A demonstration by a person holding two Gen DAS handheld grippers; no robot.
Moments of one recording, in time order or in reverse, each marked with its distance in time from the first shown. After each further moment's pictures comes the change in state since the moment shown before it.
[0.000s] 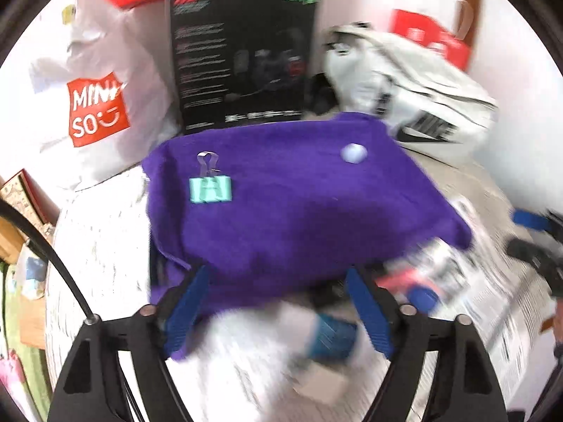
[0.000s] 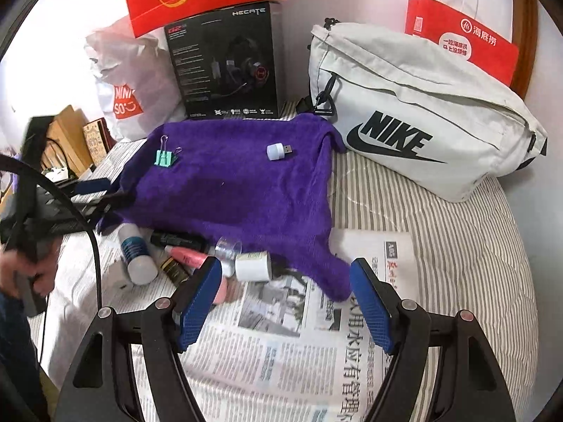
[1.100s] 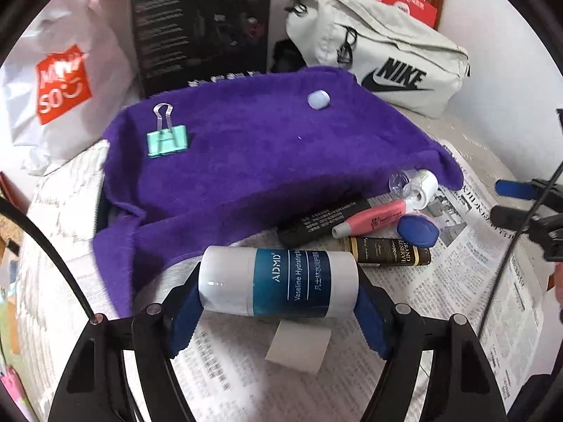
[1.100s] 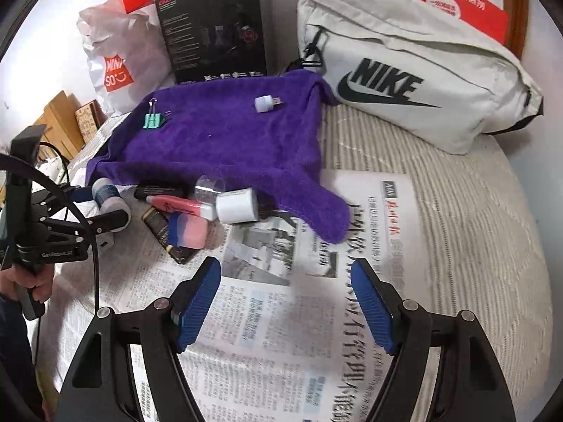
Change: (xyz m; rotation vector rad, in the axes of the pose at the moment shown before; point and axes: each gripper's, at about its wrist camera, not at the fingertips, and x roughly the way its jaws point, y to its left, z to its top) left arm 0.025 -0.012 -0.037 0.069 0.058 -0.046; right arm 0.026 -0.006 -0.041 0.024 0.068 0.016
